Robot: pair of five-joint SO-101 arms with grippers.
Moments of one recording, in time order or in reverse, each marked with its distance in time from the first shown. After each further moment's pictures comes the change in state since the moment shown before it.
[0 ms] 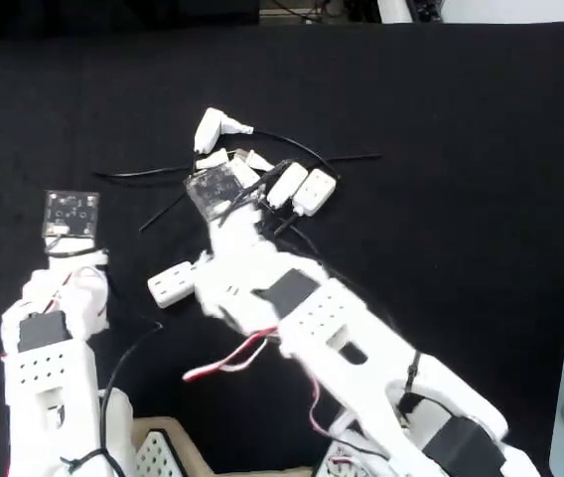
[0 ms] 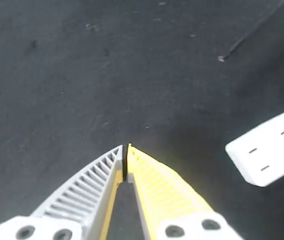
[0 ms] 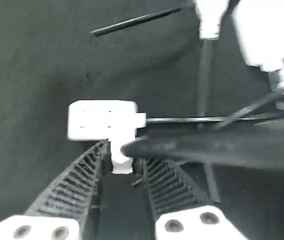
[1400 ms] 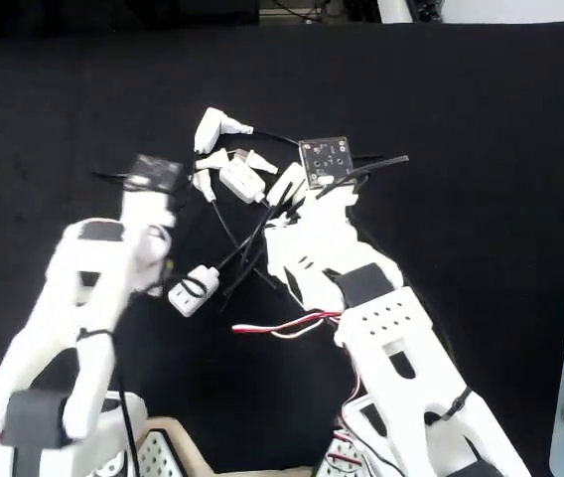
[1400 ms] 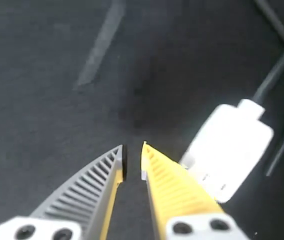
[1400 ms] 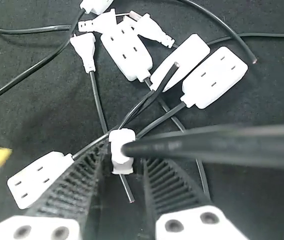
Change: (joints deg) left arm 18.1 42.3 -25.8 5.7 6.9; right arm 16.4 -11.4 6.9 0.0 0.0
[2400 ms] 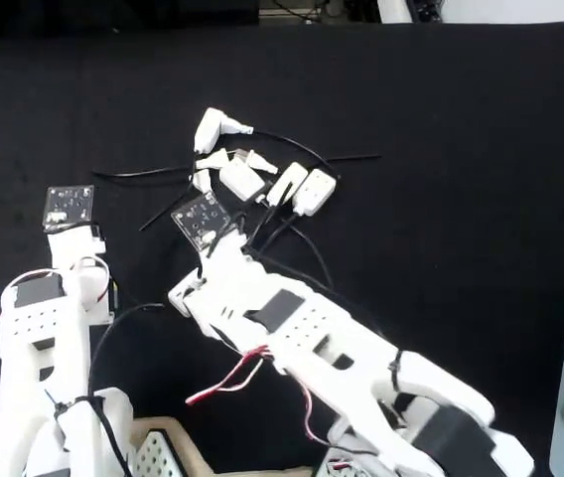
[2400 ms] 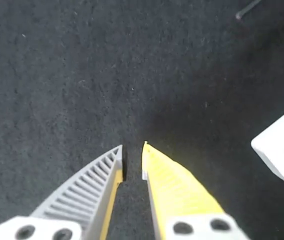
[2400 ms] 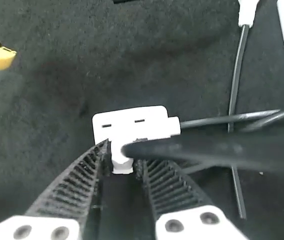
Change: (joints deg) left arm -18.1 -23.7 16.4 1.1 0.1; right arm -23.3 17.7 1.1 -12.7 4.2
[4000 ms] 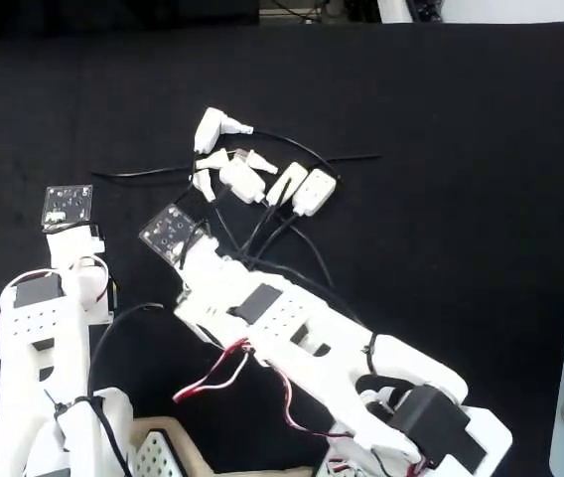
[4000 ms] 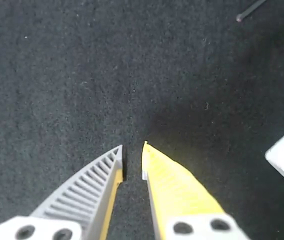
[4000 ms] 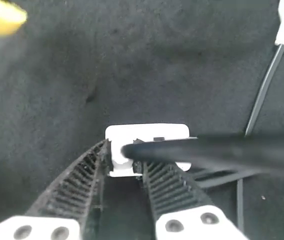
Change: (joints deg) left arm -0.1 0.0 0.0 -0.2 0.0; right arm -2.0 8.0 -4.8 1.5 11.6
